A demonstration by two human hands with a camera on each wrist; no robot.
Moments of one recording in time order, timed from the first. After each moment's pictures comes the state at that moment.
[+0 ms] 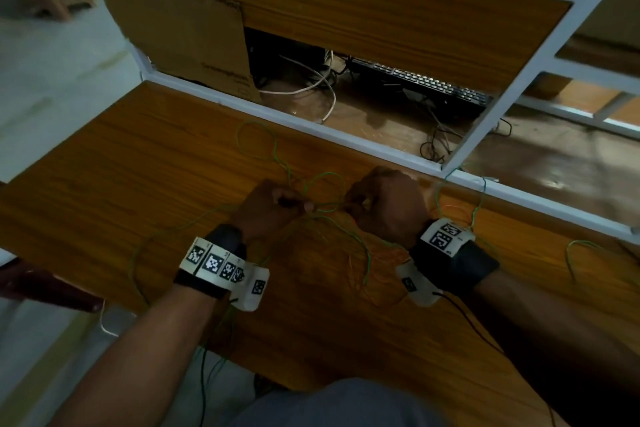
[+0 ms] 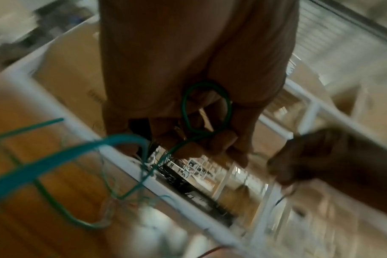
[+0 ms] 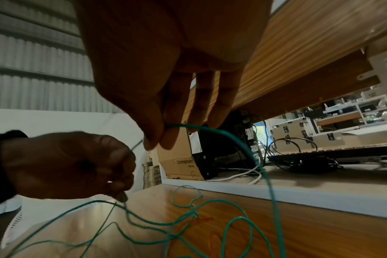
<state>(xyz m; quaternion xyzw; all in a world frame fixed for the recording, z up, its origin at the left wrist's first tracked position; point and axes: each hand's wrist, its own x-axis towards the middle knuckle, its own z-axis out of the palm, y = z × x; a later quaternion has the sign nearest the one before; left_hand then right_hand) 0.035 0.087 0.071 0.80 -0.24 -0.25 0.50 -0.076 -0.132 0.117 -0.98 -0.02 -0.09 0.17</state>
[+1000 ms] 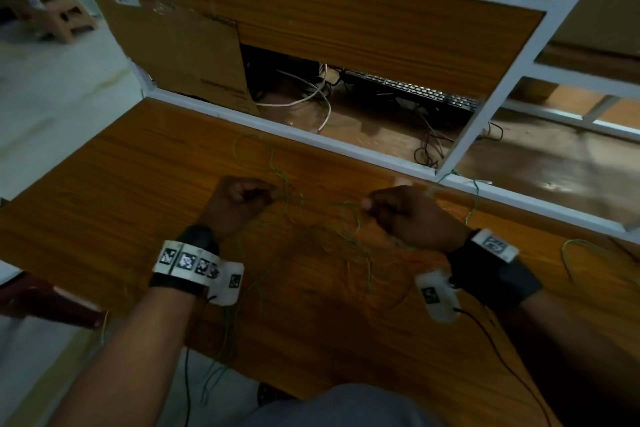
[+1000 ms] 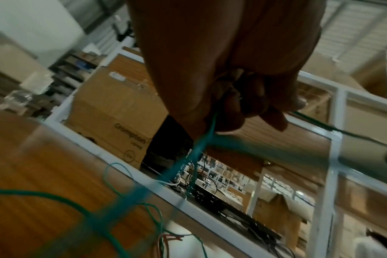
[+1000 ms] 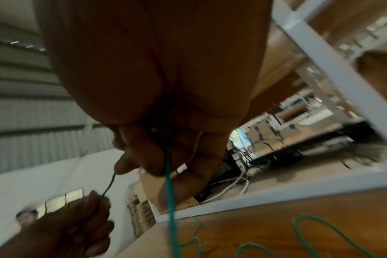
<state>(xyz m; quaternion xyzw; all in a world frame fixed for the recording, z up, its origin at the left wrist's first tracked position) 0.047 0.120 0.090 0.78 -0.25 -0.14 0.55 -0.107 -0.158 0.135 -0.93 -0.02 0.02 0.36</state>
